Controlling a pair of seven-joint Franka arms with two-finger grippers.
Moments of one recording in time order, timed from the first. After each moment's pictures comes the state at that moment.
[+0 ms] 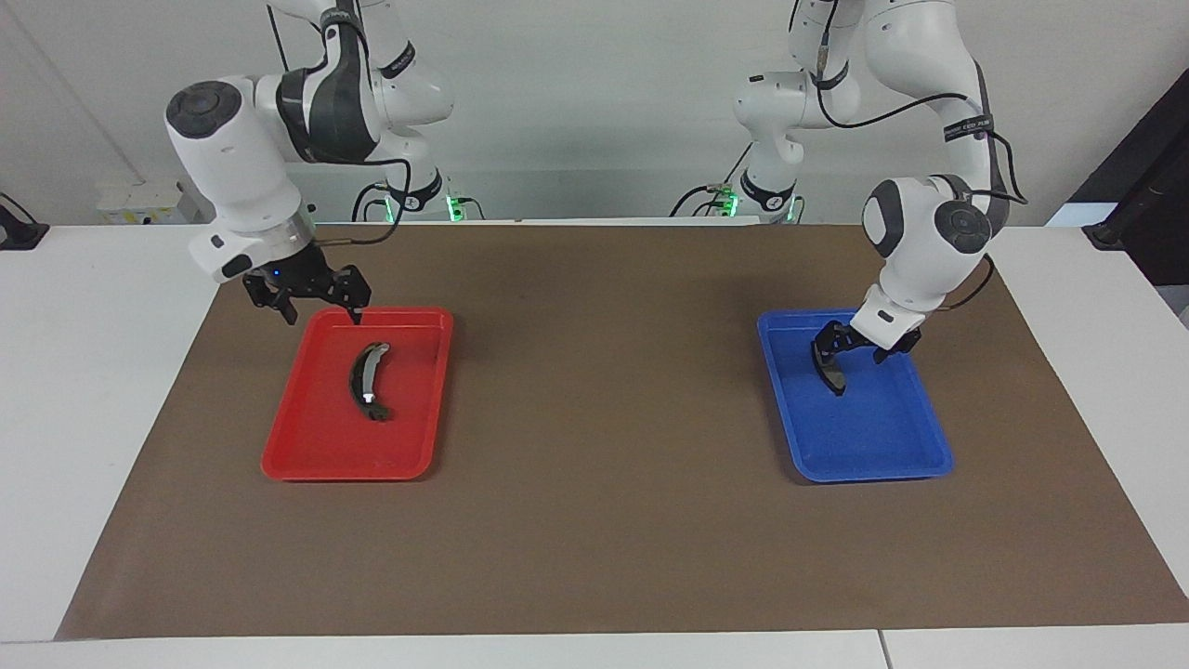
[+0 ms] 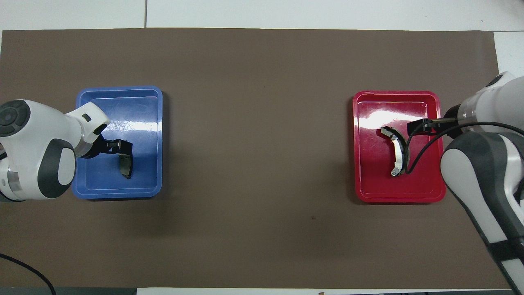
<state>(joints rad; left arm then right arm) -0.08 0.09 0.01 -2.21 -0.01 2.26 0.01 0.10 -0.01 -0.10 -2.04 -0.02 2.06 0.03</state>
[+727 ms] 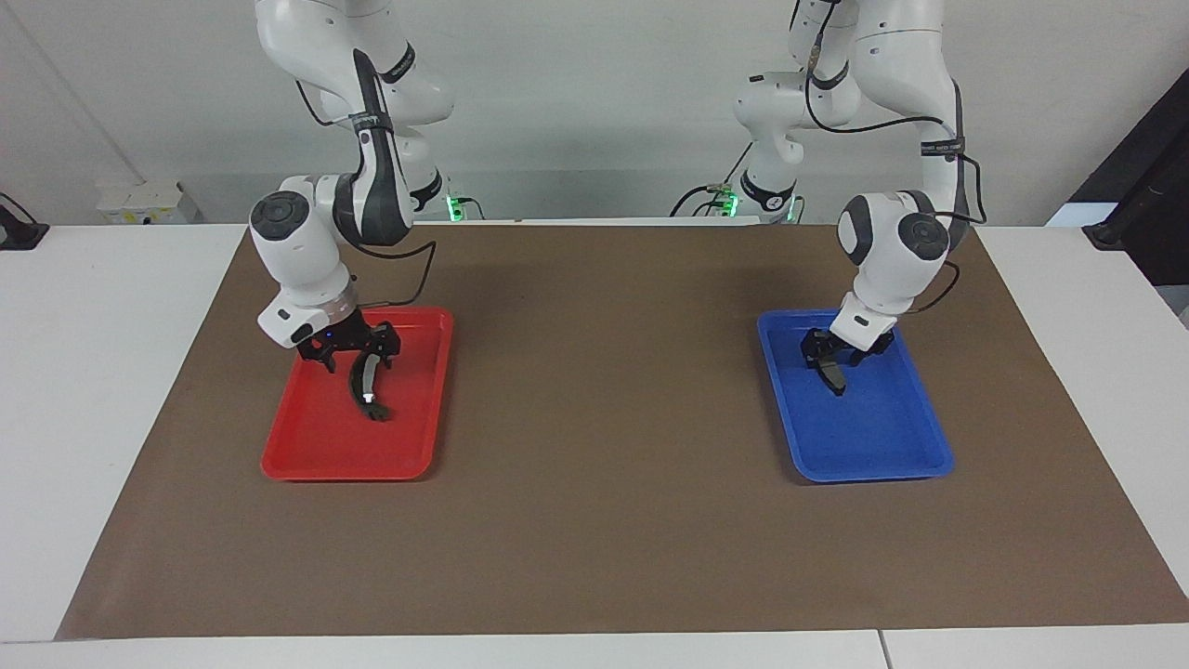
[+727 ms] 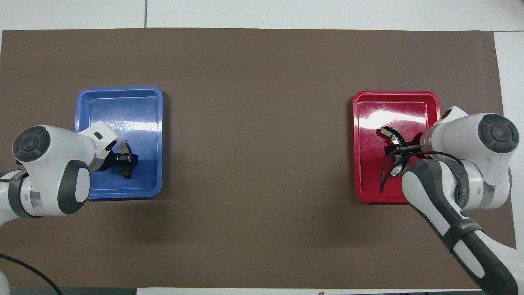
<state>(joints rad) -0.08 0.08 0.01 -2.35 -0.01 2.42 -0.02 0.09 0.06 -0.10 -2.30 -0.02 2.40 -0.07</state>
